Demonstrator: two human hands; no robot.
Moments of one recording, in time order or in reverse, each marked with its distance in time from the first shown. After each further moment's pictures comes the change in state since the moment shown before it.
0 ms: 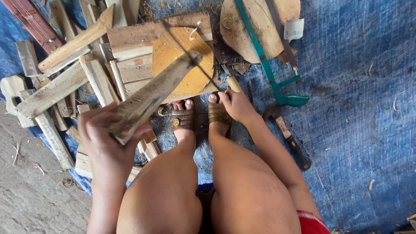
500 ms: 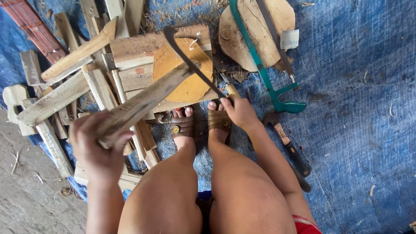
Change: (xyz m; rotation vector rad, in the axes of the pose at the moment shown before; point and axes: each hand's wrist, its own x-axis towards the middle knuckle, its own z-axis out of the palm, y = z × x) left_hand -0.014 -0.062 0.012 0.015 0.170 0.120; right_hand -0.007 -0.002 -0.008 -0.056 0.111 0.005
